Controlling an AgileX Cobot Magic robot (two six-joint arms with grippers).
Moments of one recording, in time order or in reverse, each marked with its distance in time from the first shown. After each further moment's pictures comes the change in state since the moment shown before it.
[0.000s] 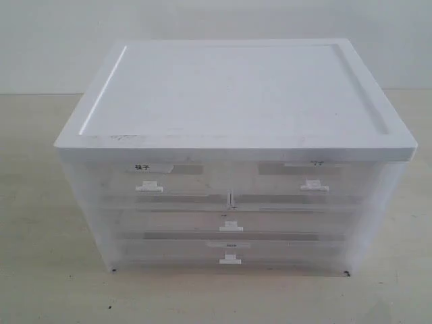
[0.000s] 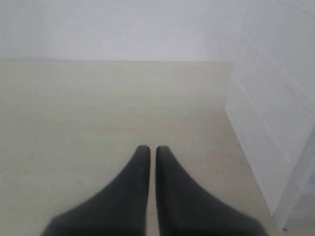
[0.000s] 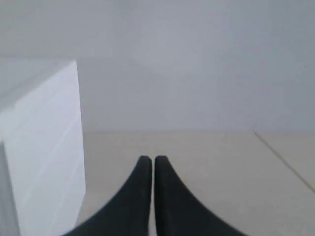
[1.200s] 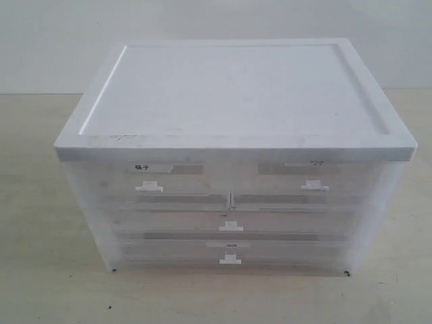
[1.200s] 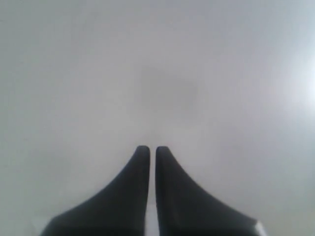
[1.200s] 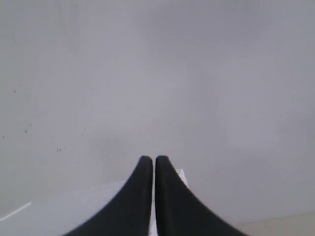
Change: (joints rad) left arm 0.000 0.313 -0.185 0.813 -1.065 -1.047; right arm 0.000 0.037 -0.012 -0.520 -0.442 0.897
